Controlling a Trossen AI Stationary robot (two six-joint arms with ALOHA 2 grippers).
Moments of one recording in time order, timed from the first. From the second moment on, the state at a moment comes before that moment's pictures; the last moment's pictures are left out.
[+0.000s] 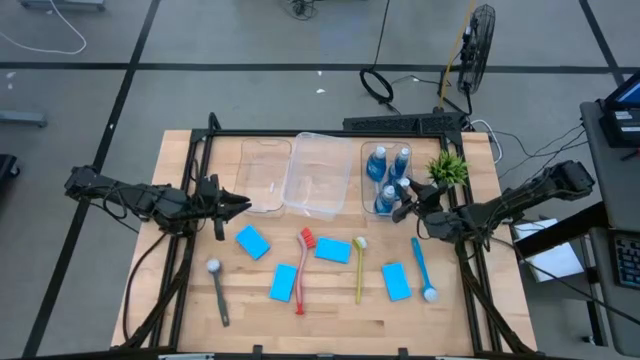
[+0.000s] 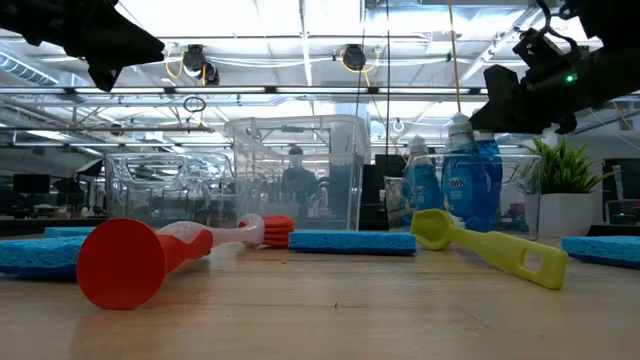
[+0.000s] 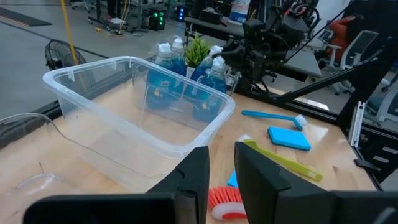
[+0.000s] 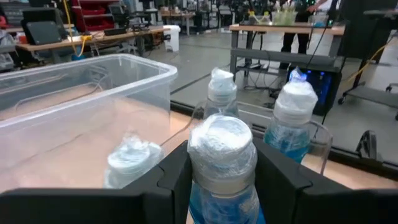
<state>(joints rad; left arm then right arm) -0.30 0.42 0.39 -0.17 -0.50 -0.34 0.29 0.92 0.24 0.27 1.25 0.46</state>
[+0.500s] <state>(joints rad) -0.30 0.42 0.39 -0.17 -0.50 -0.34 0.20 0.88 0.24 0.21 1.10 0.46</state>
